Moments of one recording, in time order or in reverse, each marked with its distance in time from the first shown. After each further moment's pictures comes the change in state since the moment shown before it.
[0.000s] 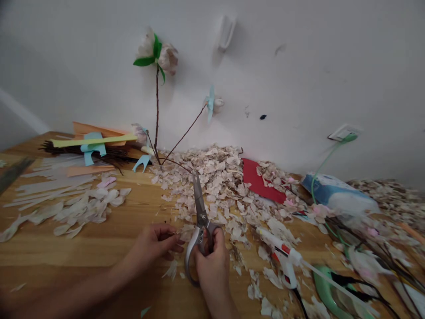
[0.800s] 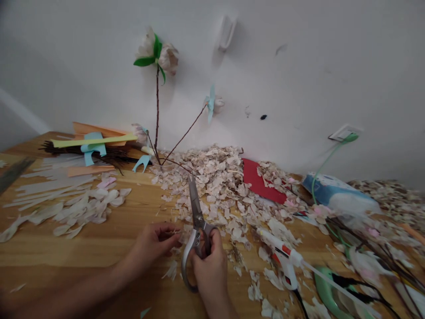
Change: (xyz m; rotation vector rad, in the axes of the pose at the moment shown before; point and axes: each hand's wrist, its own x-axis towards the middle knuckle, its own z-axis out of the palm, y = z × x) left_hand 0.004 -0.006 -0.004 0.103 0.030 0.135; right_hand -0.004 -0.004 0.001 0.011 -0.089 0.050
